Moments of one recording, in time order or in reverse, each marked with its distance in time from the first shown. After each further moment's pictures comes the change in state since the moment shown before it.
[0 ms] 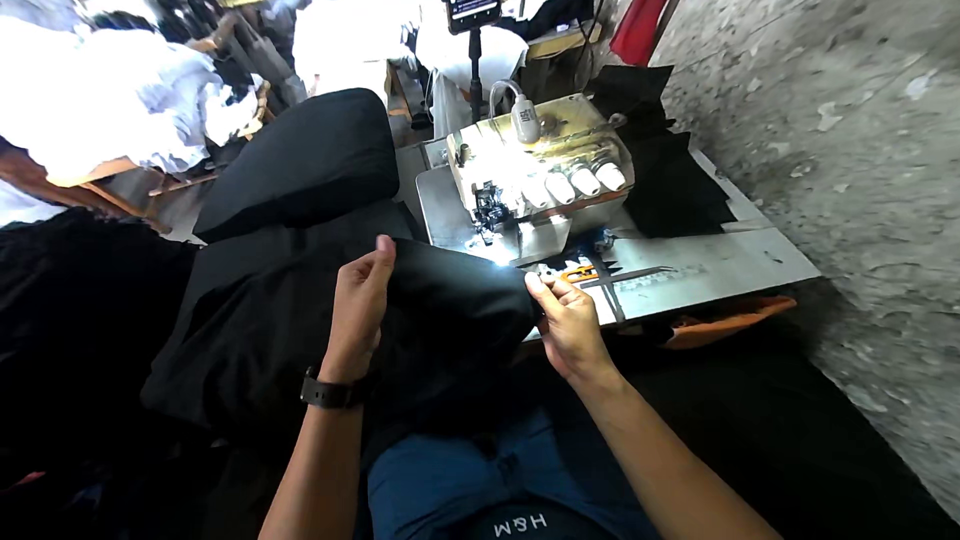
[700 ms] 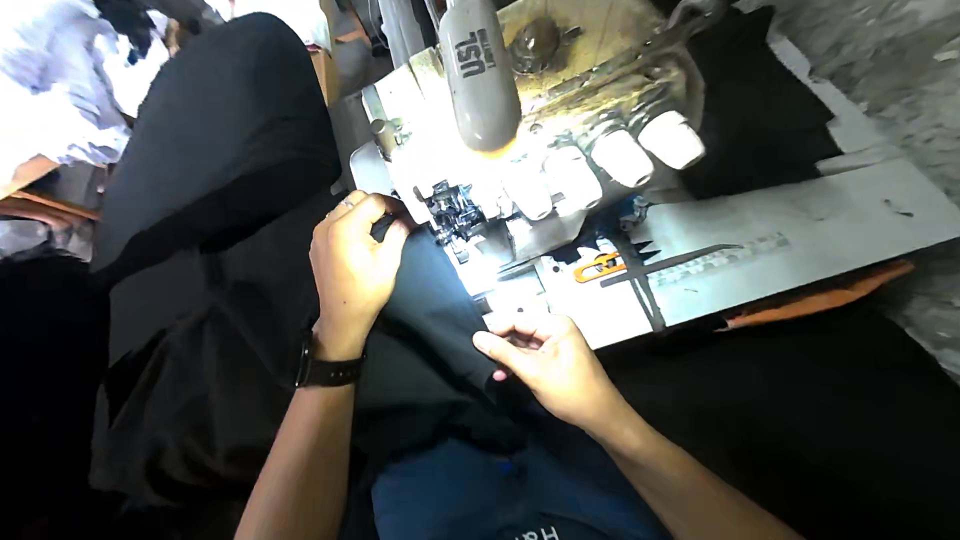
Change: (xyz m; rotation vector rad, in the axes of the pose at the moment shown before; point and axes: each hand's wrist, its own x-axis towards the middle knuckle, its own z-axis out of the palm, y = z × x) left_hand 0.106 -0.034 0.066 0.768 -0.118 0.538; right_hand 0.028 0.015 -0.008 -0.326 -0.316 0.121
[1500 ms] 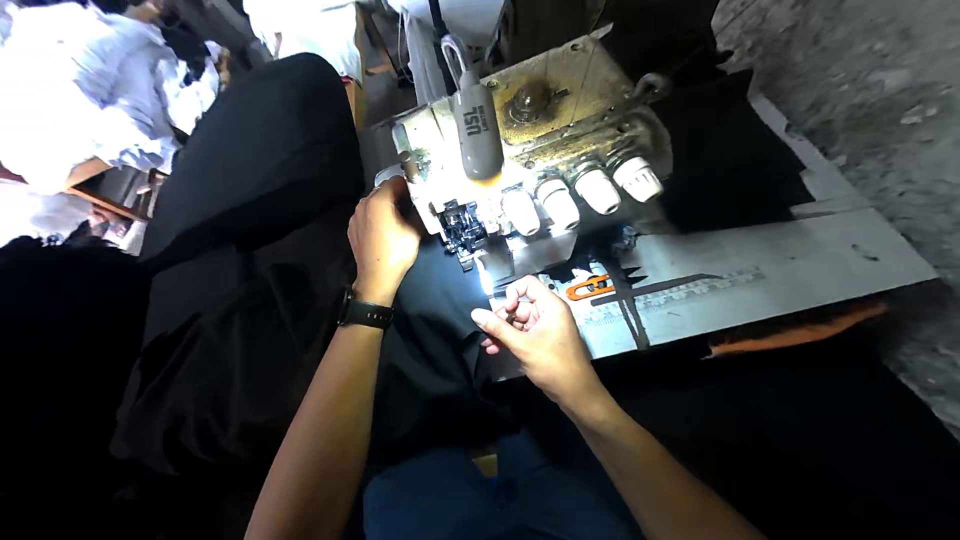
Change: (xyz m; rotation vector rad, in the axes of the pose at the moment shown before) left_hand 0.037 0.008 0.016 0.067 0.051 -0.248; right_hand 0.016 -0.017 0.006 0.167 0.125 -0.073
